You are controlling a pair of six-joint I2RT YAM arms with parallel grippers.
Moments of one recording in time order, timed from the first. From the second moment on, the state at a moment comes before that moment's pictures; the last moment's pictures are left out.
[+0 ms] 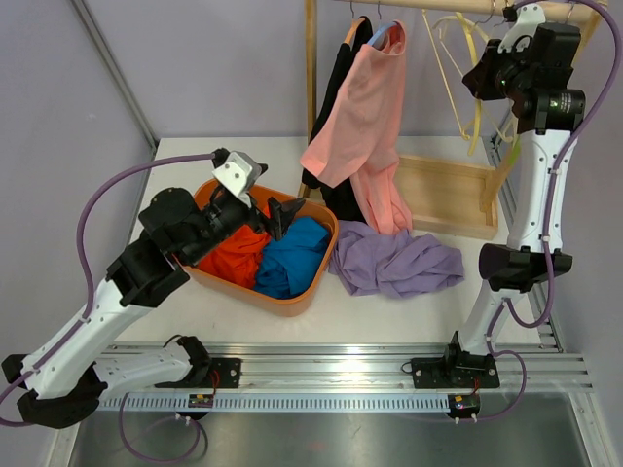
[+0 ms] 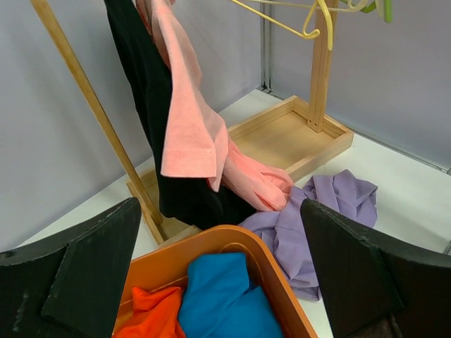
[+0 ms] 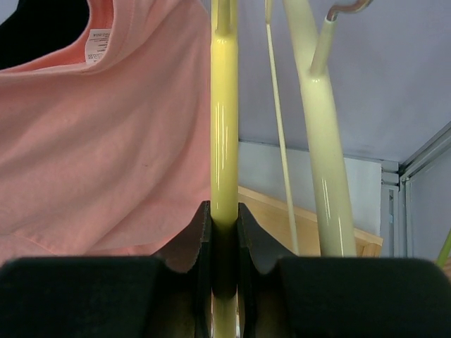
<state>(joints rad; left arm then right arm) -0.87 0.95 1.33 -0.34 -0.08 0.09 -0.10 1.92 2.59 -0.94 -0.32 -0.01</state>
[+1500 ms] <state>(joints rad) -1.17 2.15 1.57 -0.40 -0.30 -0.03 -0.19 1.08 1.61 -0.91 -0.53 -0.22</state>
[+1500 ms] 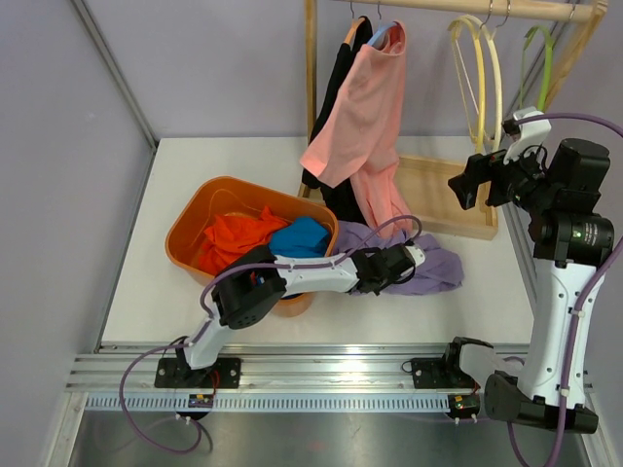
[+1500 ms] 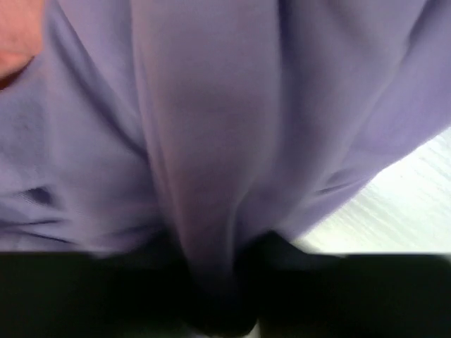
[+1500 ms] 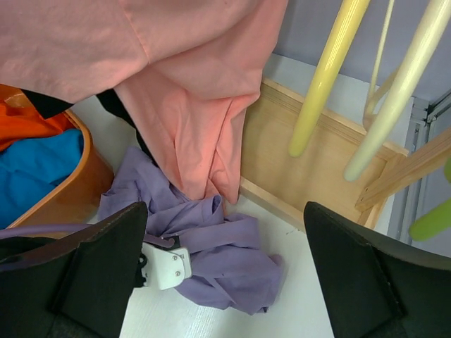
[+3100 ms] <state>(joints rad) -0.55 1.20 1.01 -0.49 -0.12 -0.18 -0.20 0.96 1.63 -0.77 -0.78 -0.16</state>
